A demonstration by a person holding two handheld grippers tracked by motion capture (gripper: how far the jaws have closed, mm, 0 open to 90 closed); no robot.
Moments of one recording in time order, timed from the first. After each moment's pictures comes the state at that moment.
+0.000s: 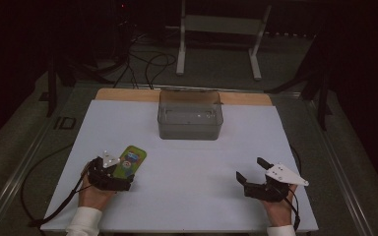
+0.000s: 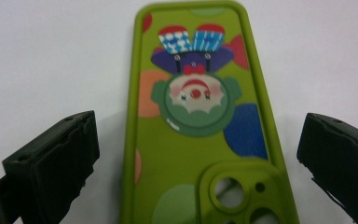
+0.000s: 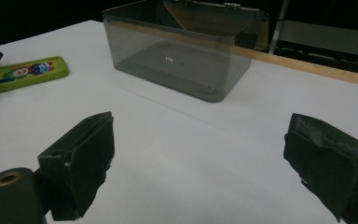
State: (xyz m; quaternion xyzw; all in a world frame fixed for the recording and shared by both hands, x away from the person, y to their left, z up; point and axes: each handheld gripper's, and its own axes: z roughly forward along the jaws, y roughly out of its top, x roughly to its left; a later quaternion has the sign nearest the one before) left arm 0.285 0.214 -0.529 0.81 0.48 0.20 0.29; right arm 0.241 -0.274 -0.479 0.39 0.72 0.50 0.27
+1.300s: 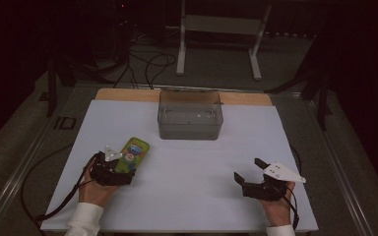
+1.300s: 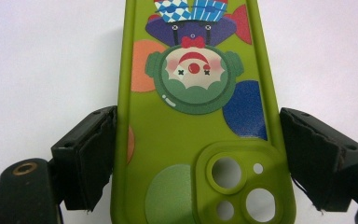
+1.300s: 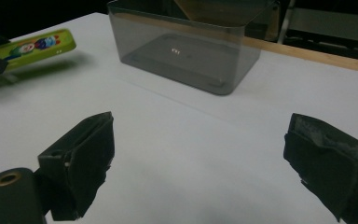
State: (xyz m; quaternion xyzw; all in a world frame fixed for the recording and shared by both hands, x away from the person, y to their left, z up) left arm 0.288 0.201 -0.497 0.80 0.47 0.20 0.31; right arm 0.244 -0.269 -0.478 0.39 0.74 0.49 0.25
